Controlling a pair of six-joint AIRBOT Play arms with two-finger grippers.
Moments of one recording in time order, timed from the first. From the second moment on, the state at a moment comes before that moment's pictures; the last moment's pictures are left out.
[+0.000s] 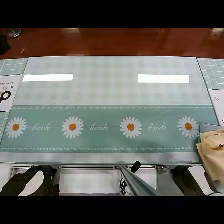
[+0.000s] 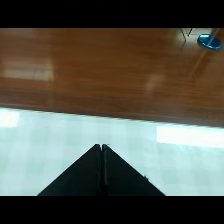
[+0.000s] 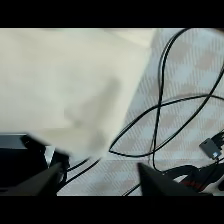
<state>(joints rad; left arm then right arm) 0.19 -0.92 1.16 1.15 -0.62 -1.29 -1.36 -0.88 0.96 -2.00 1.79 1.43</state>
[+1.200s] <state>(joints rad) -0.43 -1.34 1.37 1.65 -1.31 -1.63 -0.08 -1.24 1.26 -1.50 1.39 1.41</state>
